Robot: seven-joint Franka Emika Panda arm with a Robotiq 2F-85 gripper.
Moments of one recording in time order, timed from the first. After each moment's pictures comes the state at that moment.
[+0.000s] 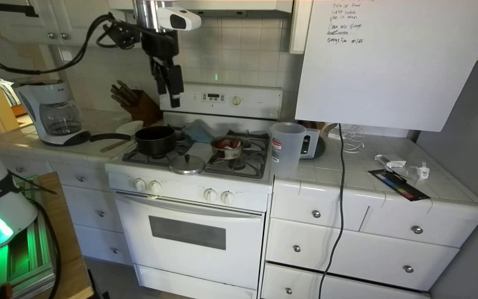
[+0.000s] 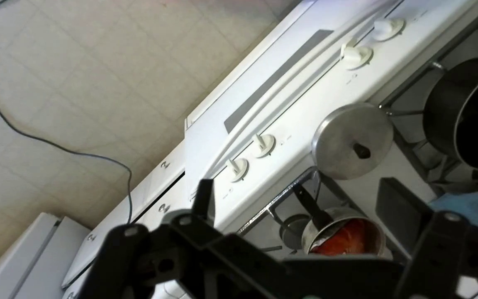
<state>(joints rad) -0.15 -0.30 -0.32 -2.27 0.04 2.01 -0.35</state>
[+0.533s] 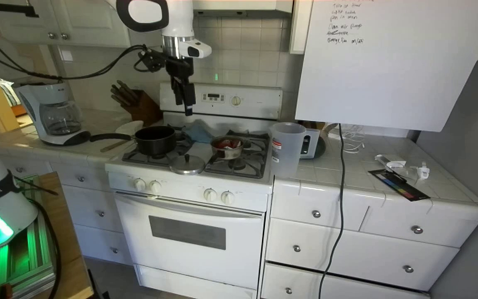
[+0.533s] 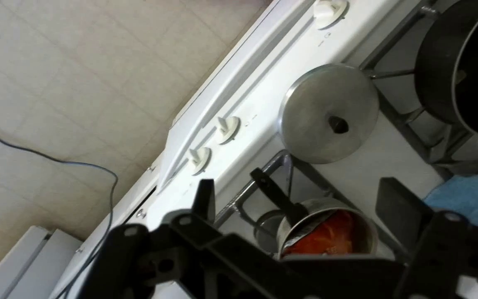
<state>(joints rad) -0.09 -0.08 -0.16 -2.22 0.11 2.17 -0.11</state>
